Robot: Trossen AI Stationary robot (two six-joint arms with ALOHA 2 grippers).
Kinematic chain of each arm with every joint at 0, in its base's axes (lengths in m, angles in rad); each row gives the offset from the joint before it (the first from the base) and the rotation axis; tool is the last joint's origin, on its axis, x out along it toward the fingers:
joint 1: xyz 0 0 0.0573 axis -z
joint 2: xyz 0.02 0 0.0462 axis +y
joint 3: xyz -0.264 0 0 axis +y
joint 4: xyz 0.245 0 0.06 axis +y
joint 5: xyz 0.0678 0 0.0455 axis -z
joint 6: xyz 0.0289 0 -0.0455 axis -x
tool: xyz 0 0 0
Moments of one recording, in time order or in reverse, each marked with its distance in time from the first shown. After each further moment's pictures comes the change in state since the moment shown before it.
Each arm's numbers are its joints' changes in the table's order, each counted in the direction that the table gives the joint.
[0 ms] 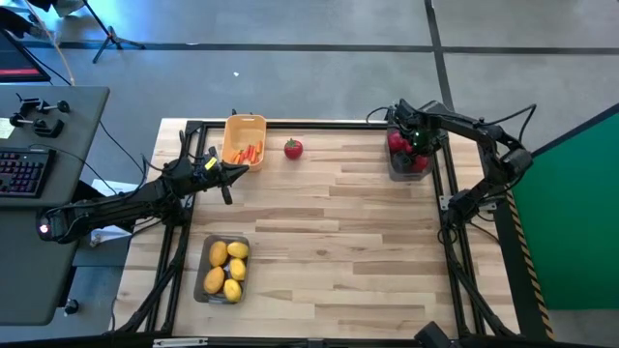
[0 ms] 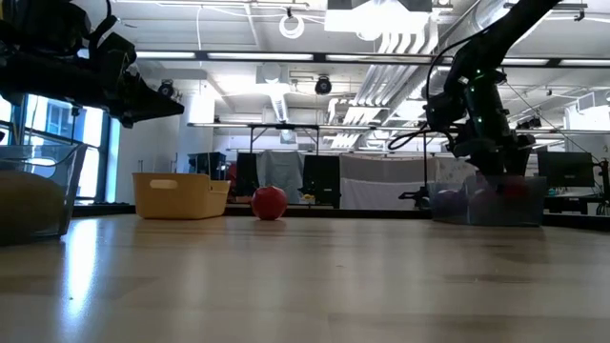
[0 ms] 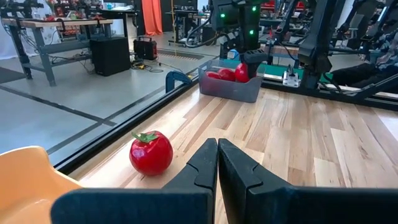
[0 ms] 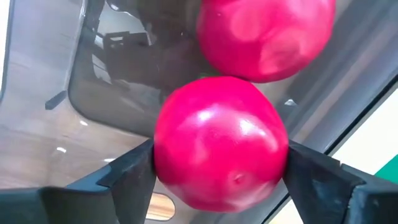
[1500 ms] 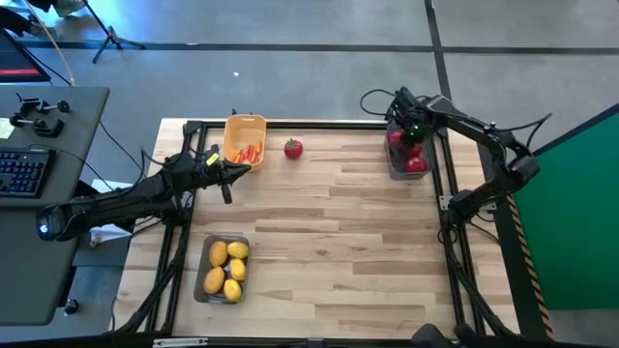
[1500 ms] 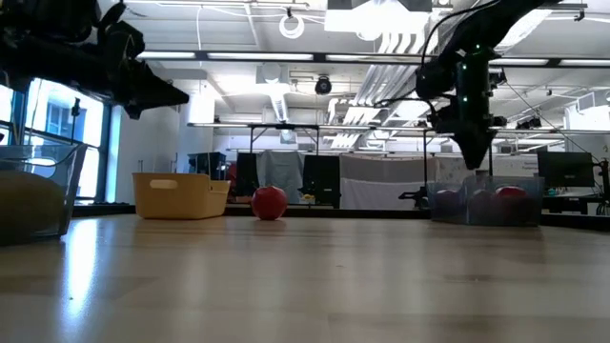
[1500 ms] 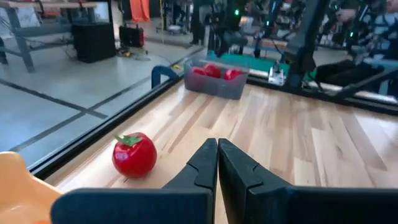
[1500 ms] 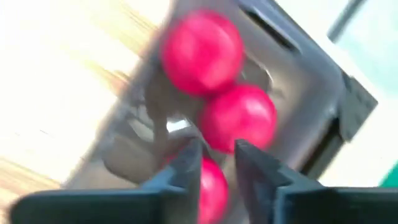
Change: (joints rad) left arm -0.001 0.080 -0.109 0.081 0.056 0.037; right arm -0.062 -0.081 -0.101 -0.109 0.076 0.108
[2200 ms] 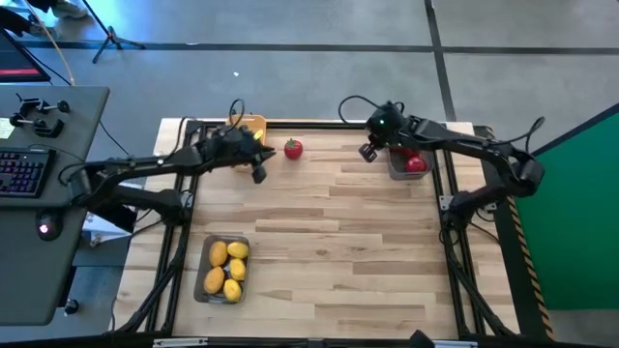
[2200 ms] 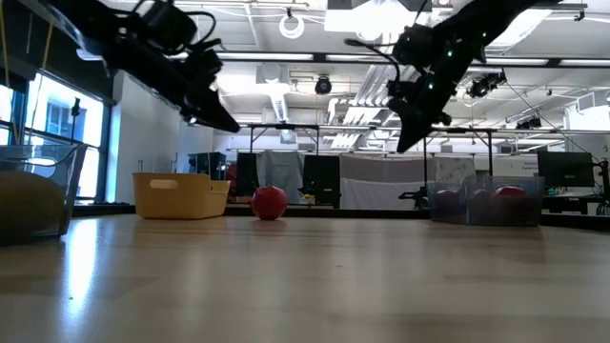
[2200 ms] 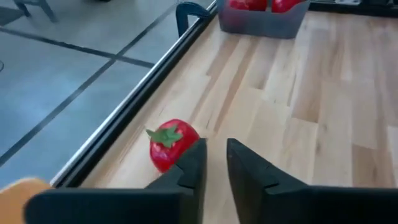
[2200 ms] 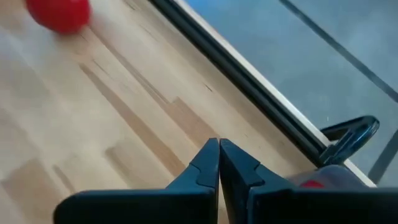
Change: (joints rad) left arm -0.074 0.688 -0.401 0.045 -0.051 -0.197; right arm -0.288 -0.080 0.135 -0.584 -0.029 -0.007
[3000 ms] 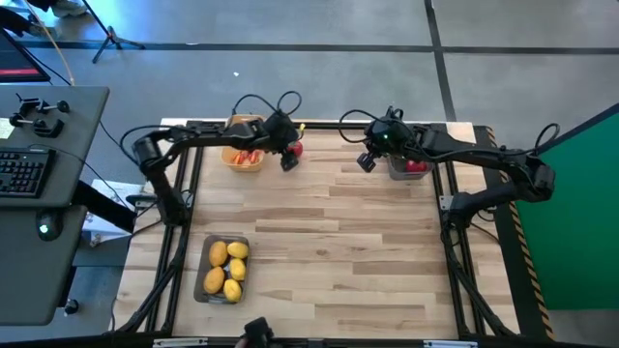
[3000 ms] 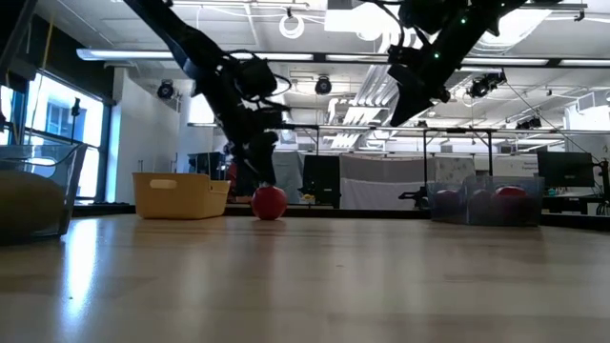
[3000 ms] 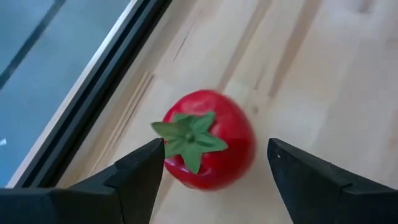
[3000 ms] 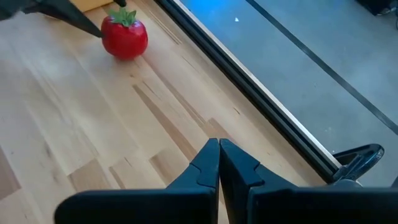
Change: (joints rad) left arm -0.040 0.610 -0.526 0.368 -0.116 0.013; right arm -0.177 -0.114 0.000 0.012 0.085 -0.049
